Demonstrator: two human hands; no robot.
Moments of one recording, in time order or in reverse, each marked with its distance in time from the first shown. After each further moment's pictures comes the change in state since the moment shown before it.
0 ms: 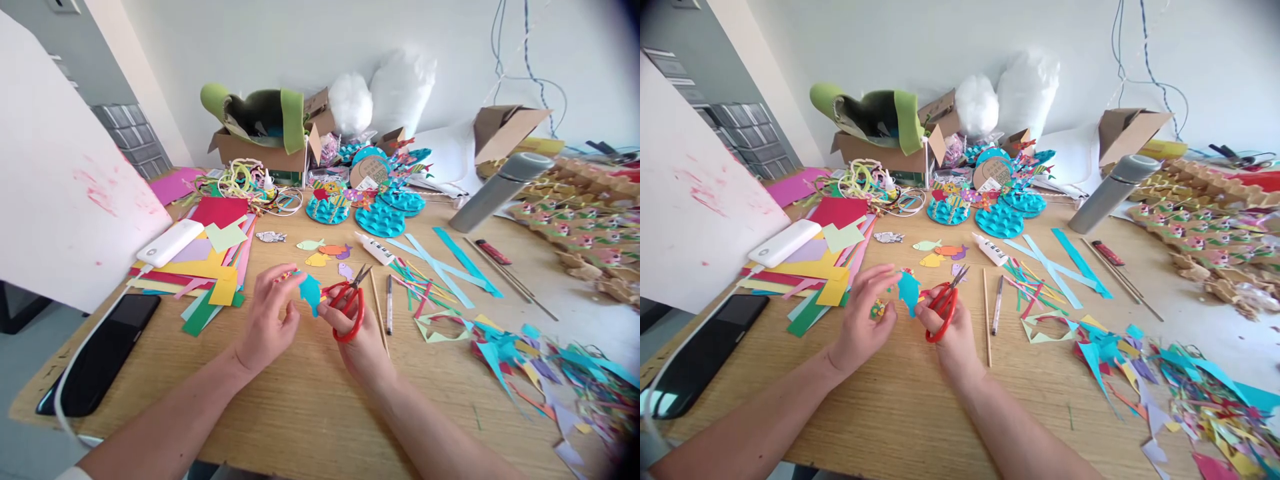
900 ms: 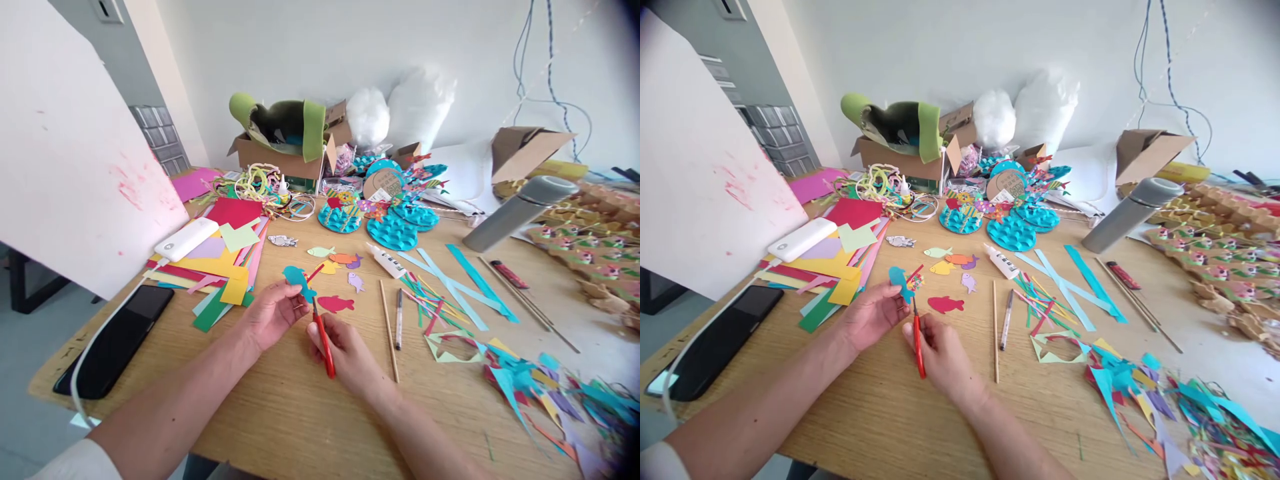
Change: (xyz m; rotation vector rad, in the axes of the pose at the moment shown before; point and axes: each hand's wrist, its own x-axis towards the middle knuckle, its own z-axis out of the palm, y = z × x) left_hand 0.018 -0.008 -0.002 -1.408 0.102 -1.284; right_hand -0.002 0.005 0.001 -0.773 -0.389 0.126
